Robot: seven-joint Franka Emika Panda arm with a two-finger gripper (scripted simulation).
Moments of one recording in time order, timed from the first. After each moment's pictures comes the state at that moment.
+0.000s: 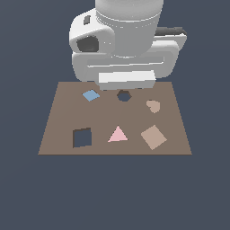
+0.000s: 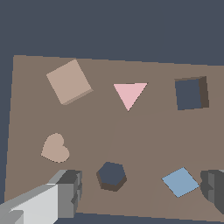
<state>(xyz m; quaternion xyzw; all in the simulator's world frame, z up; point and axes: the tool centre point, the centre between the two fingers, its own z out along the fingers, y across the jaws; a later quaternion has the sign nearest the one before) 0.002 0.019 0.171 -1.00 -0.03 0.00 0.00</state>
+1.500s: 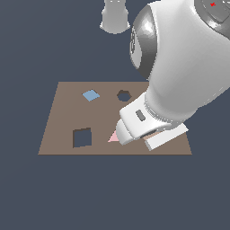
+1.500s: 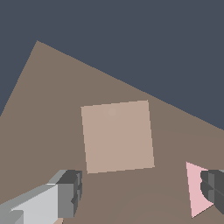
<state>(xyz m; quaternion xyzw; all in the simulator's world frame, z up) 0.083 0.099 0.072 -0.97 -0.22 0.00 0.00</state>
